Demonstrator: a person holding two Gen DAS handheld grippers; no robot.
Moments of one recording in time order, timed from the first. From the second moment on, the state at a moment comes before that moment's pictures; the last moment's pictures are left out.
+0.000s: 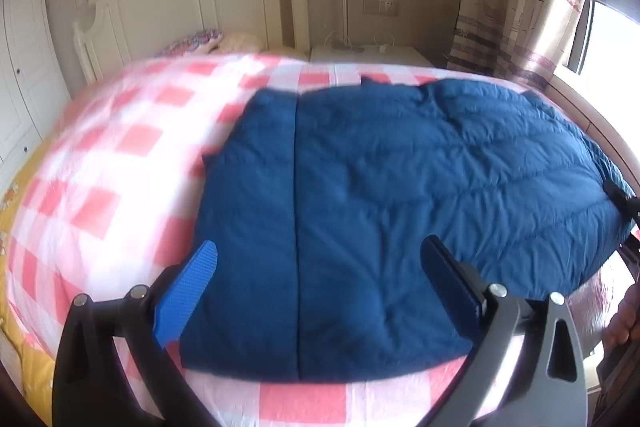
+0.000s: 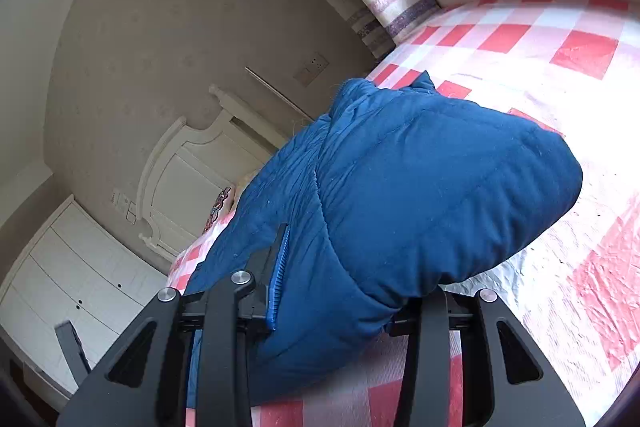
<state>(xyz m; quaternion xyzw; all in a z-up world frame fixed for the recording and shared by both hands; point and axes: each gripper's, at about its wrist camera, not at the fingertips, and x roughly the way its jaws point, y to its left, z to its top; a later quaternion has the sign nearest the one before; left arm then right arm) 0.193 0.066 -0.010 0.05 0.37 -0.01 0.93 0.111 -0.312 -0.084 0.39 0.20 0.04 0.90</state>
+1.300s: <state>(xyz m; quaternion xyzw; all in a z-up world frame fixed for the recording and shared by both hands) 0.160 0.179 -0.028 -0.23 0.33 -0.27 0.87 0.104 -0.007 -0.011 -0.42 0.12 -0.04 0.90</state>
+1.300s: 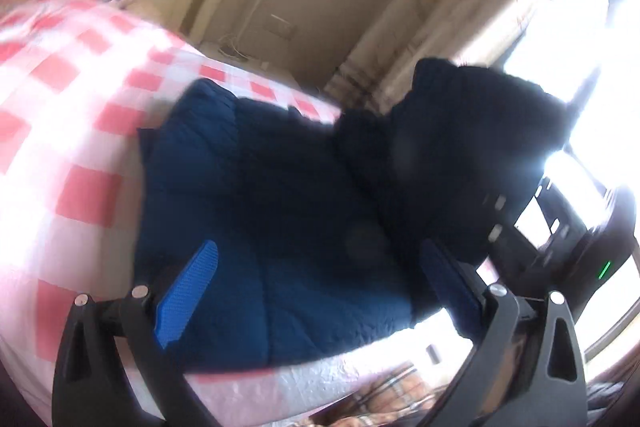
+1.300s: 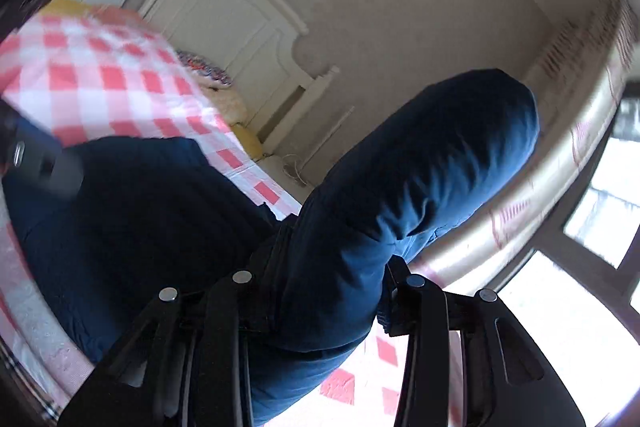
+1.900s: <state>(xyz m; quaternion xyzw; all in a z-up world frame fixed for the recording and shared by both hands) 0.324 0.205 -0.035 -0.32 0.46 -0.36 0.75 0.091 0.026 -0.110 -0.55 0.06 0.05 0.83</state>
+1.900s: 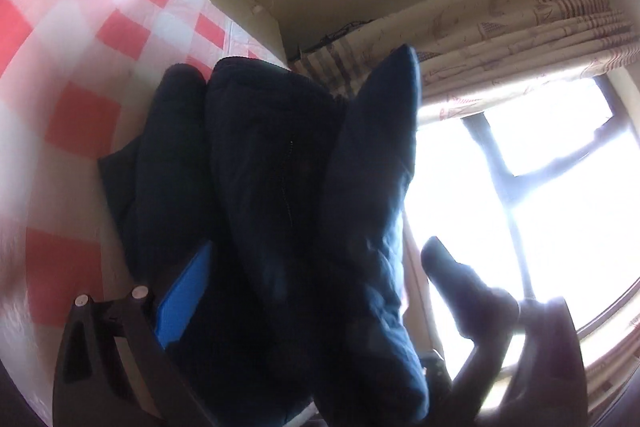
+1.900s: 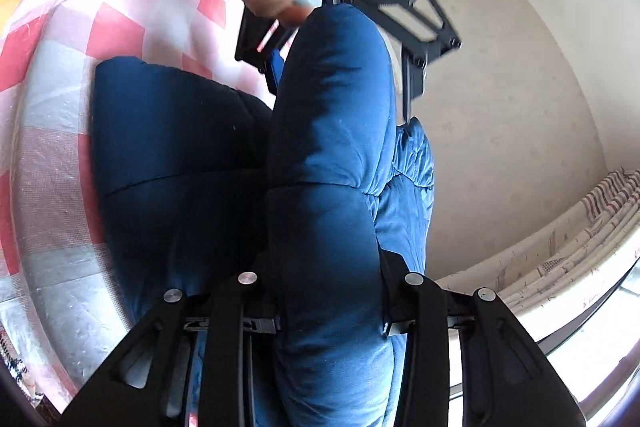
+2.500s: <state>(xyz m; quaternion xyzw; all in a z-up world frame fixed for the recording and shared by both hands) 0.349 0.141 -0.022 -0.18 0.48 -0.32 0.79 0.040 -0.121 -0.082 -0.22 0.14 0.06 0.96</state>
